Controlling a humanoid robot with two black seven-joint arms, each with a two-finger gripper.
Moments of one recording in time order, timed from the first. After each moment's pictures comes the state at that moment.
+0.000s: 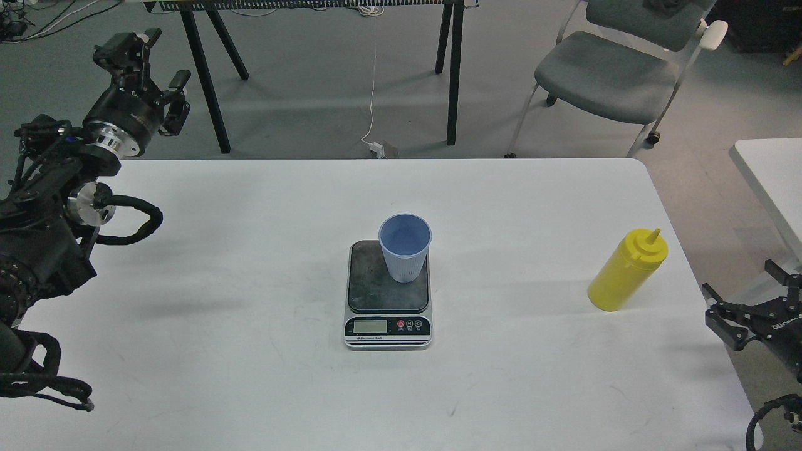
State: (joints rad) left arm -0.97 0.31 -0.50 -0.21 0.14 -0.49 -0.49; right arm -0.08 -0.71 1.09 1.05 0.73 0.49 -0.18
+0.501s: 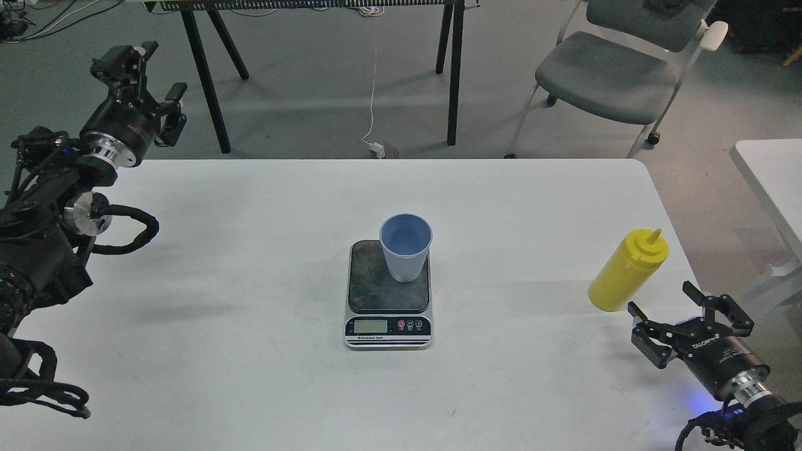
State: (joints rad) left arm -0.95 0.33 -0.50 -0.21 0.14 -0.49 -0.49; right arm -0.08 -0.54 1.09 1.08 0.67 0.49 -0.18
